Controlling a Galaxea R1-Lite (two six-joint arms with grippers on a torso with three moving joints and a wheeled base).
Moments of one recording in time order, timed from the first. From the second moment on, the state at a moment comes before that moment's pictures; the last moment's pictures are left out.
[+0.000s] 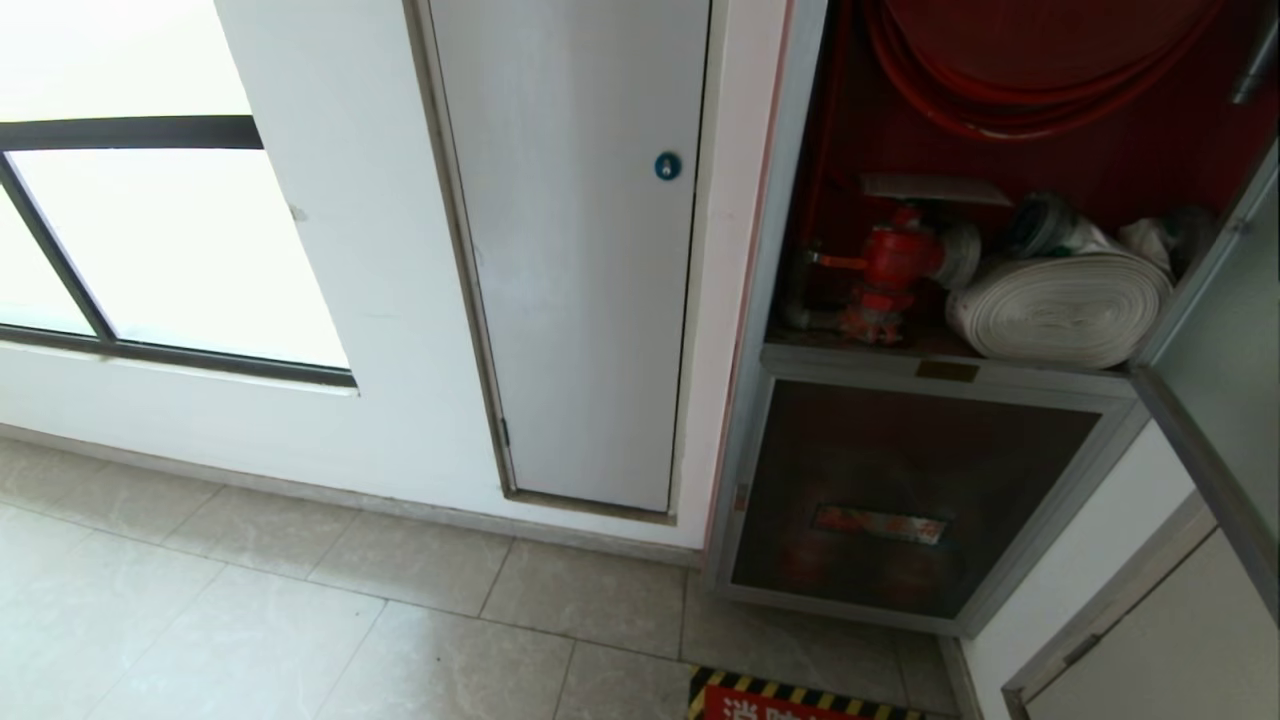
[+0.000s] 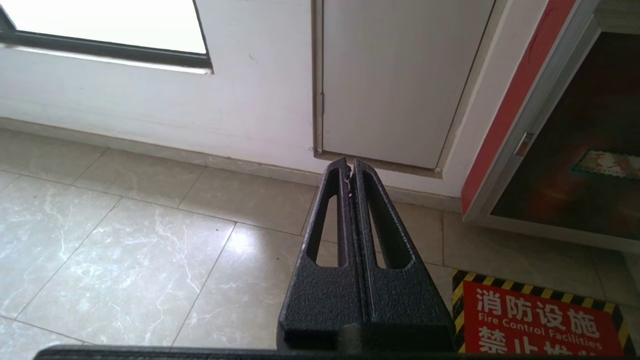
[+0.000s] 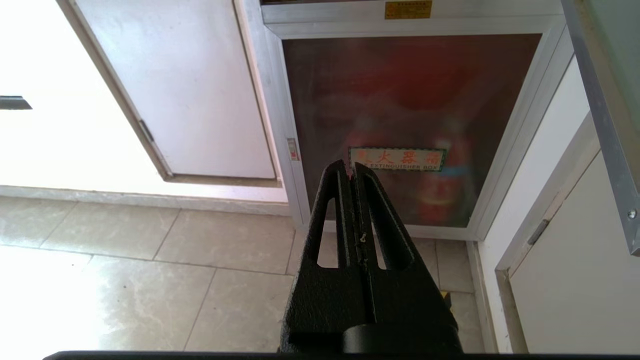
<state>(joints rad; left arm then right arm) 0.02 0.00 0.00 0.00 0.00 -0.03 -0.01 0.00 0.00 0.00 -0.05 0.11</state>
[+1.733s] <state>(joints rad) 0.02 0.00 0.00 0.00 0.00 -0.03 -0.25 0.50 -0.57 -0.16 -0.40 -0.06</state>
